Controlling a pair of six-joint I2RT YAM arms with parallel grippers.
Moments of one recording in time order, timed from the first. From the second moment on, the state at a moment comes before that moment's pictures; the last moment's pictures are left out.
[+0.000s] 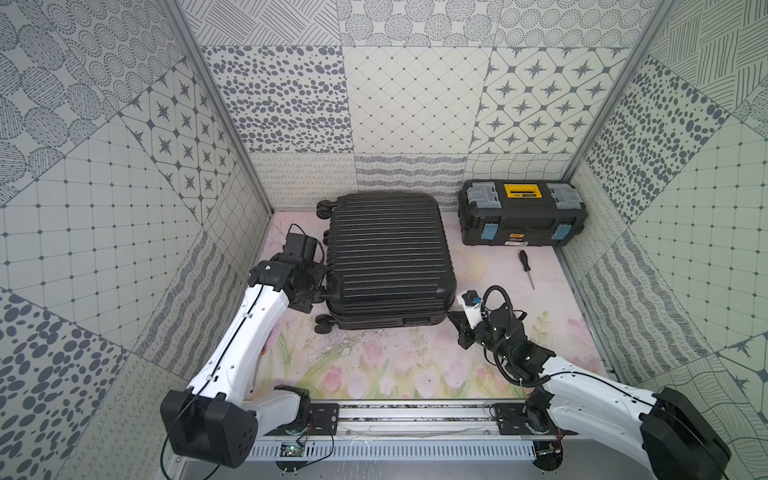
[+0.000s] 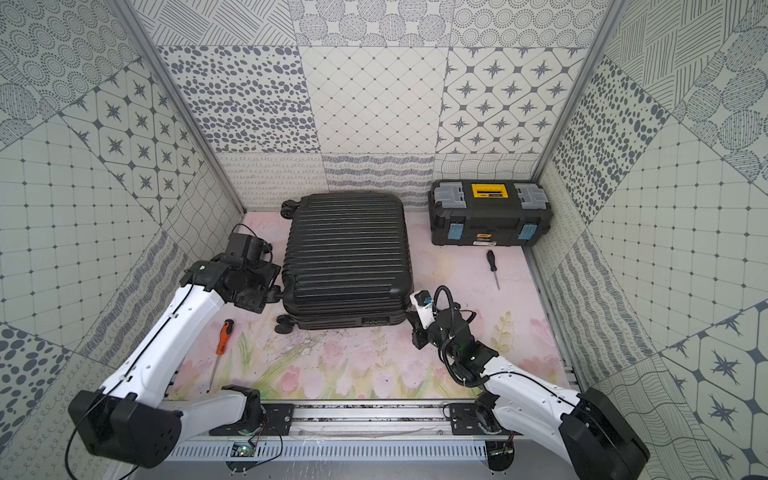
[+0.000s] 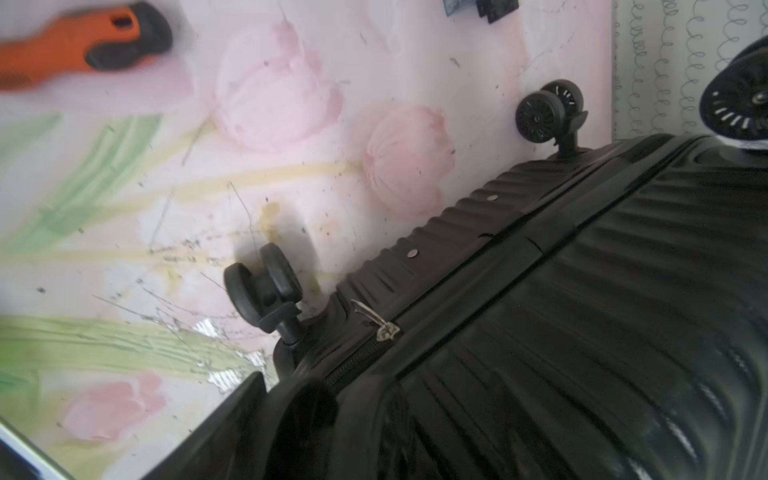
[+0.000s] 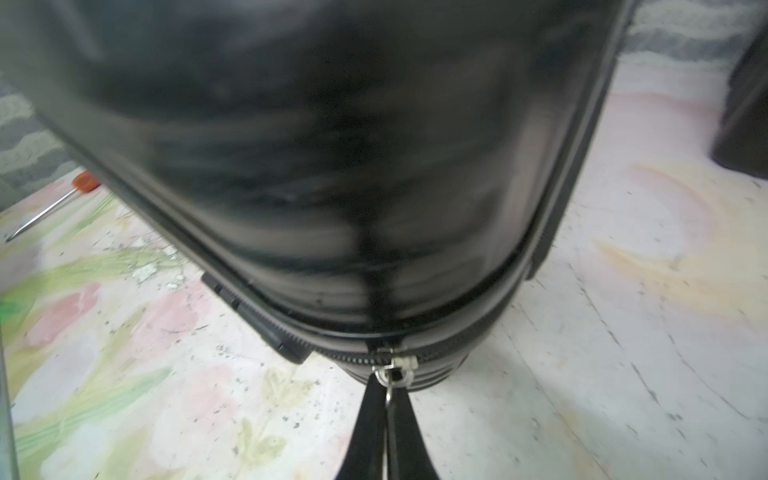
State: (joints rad) left arm -0.18 1.25 1.25 -1.12 -0.16 -1.32; right arm 0.74 0.97 0.24 0.34 -0.06 0.10
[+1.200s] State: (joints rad) left arm -1.08 1.99 2.18 -1.25 -0.34 -0.60; right arm 1.08 1.13 0.28 0.47 0.12 0.15
